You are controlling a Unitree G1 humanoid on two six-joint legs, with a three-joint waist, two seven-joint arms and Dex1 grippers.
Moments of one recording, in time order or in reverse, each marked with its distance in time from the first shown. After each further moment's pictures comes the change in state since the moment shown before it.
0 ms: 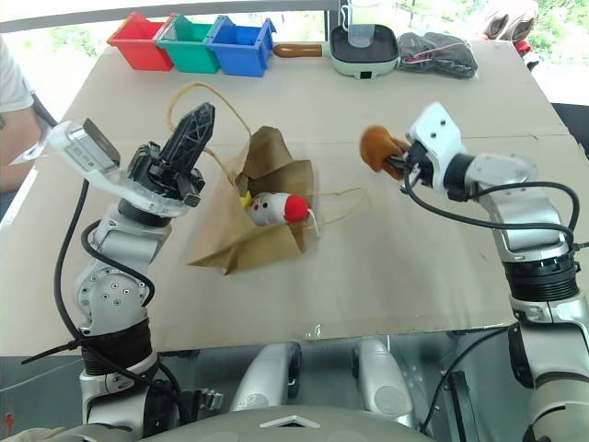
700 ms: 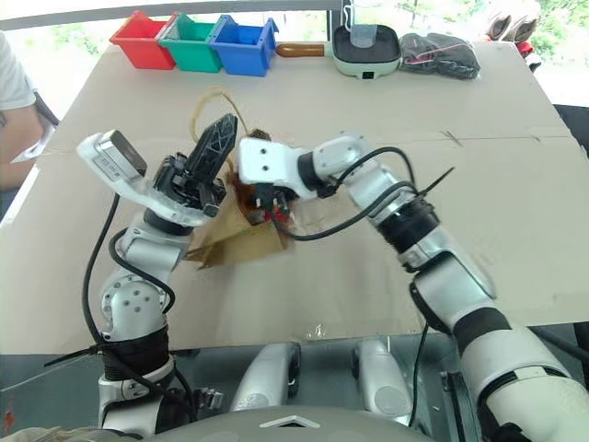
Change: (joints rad) left arm 0.053 -0.079 -0.079 -0.039 0.003 -0.016 0.007; right arm -0.376 0.464 0.450 0.639 -0.248 -0.504 0.227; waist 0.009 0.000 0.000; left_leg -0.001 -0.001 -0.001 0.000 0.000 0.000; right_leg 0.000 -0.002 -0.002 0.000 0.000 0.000
